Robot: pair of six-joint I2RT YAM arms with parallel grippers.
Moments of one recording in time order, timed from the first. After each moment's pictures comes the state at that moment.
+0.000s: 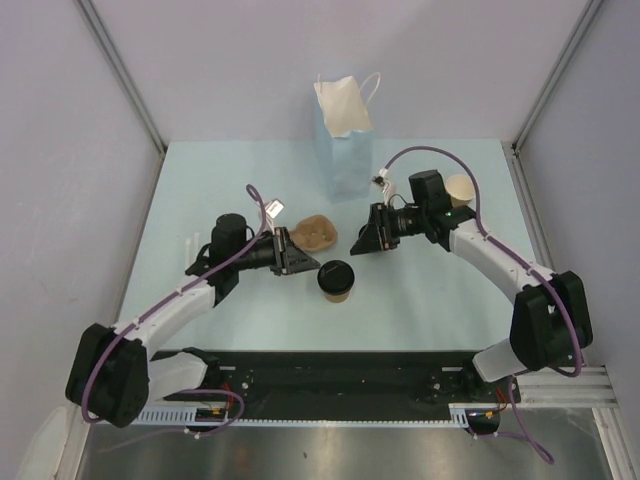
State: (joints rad) left arm -0.41 1.14 0.61 0.16 0.80 -0.68; right arm 0.40 1.47 1.10 -0.35 -0.96 0.31
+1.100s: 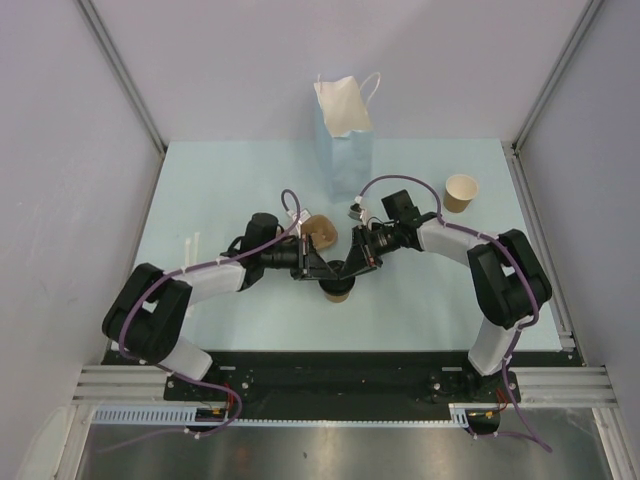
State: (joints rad) left arm -0.49 1.50 0.66 0.30 0.85 -0.79; right arm 0.47 1.77 1.08 -0.28 -1.11 0.36
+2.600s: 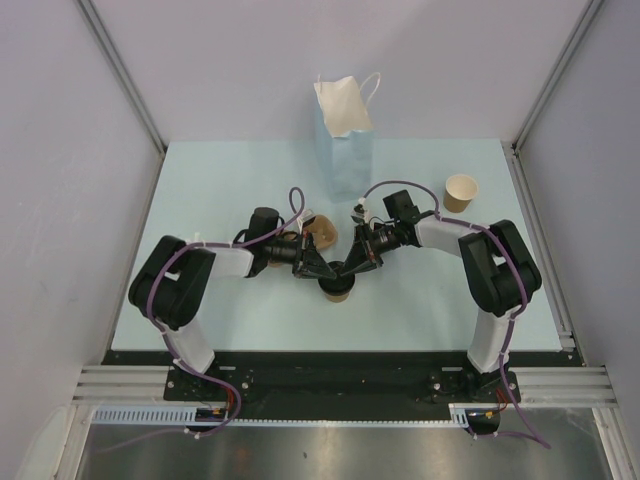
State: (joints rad) left arm -0.41 1.76 0.75 0.40 1.14 -0.88; right arm 0.42 1.88 1.11 -0.27 -1.18 0.49
